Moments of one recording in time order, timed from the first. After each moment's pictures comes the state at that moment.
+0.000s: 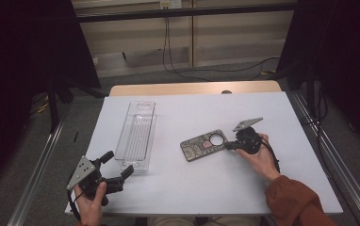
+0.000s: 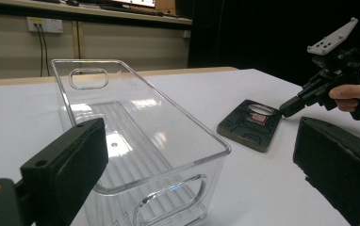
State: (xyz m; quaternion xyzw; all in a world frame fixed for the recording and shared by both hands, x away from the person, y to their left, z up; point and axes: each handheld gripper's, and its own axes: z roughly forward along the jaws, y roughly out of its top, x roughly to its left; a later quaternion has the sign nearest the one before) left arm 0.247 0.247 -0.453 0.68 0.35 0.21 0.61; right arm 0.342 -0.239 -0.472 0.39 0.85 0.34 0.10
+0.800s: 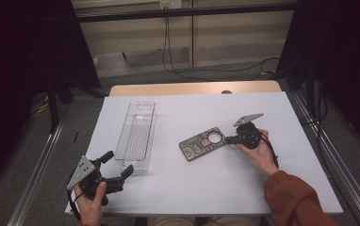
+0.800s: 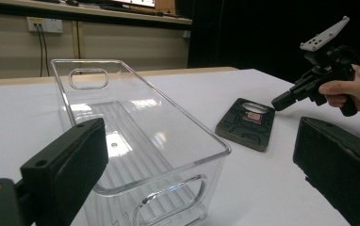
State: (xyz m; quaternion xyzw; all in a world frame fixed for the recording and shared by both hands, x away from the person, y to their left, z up) left arm 0.247 0.246 -0.453 0.68 0.35 0.21 0.61; right arm 0.358 -0.244 -0.473 0.39 0.84 0.36 0.12
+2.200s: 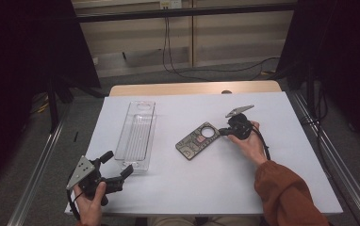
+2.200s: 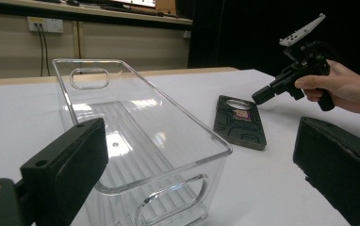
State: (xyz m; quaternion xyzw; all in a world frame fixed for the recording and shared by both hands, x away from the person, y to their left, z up) left arm 0.247 0.248 -0.453 0.68 0.35 0.21 0.61; right arm 0.393 -0.227 -0.474 0.41 0.83 0.35 0.12
